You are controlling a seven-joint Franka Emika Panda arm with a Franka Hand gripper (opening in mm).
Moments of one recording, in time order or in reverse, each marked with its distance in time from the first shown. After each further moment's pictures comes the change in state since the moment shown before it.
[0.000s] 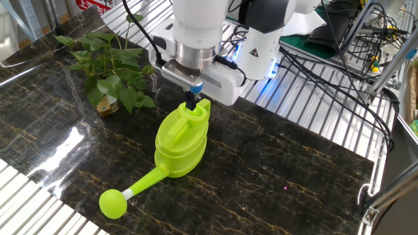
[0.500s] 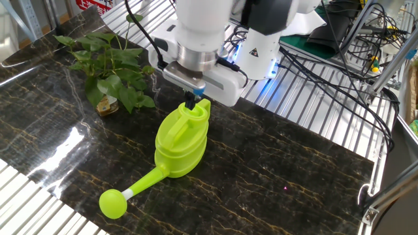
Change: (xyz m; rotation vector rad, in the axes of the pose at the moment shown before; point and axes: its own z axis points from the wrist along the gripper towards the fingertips) arm 0.000 0.000 0.001 0.086 0.019 -0.073
